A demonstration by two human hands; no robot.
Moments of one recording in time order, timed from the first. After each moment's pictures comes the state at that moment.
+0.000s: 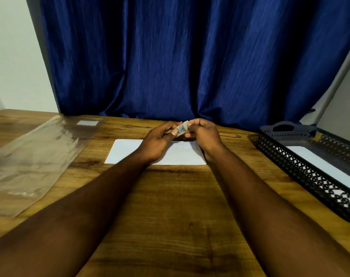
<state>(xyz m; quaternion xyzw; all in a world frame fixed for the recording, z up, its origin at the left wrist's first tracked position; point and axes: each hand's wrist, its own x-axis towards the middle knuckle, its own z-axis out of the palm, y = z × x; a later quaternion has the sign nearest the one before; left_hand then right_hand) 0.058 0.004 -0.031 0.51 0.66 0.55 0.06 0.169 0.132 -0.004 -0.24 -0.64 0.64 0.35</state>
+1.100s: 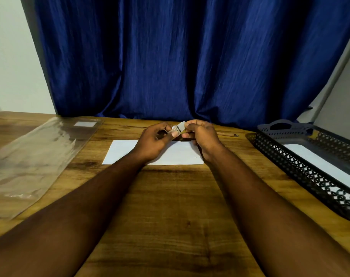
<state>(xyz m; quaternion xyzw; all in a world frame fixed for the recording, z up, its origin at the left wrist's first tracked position) 0.060 0.001 -0.031 0.49 0.68 0.55 0.03 0.171 0.137 -0.005 -0.23 -0.63 0.67 0.32</state>
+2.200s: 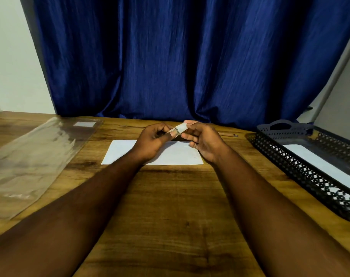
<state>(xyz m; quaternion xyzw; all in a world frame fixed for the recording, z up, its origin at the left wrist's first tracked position) 0.058 0.003 -0.031 0.47 0.63 0.61 0.09 0.178 0.153 -0.010 -0.21 -0.59 0.73 0.25</state>
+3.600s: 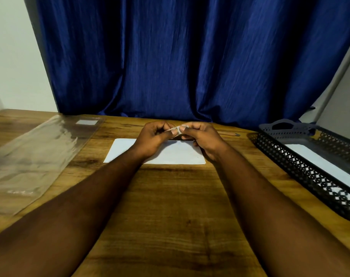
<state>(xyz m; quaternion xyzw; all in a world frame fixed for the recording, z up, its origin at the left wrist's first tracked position) 0.067 -0.004 -0.022 0.46 0.59 0.65 0.14 0.177 0.155 -0.013 -0.18 -0.73 0.62 0.23</state>
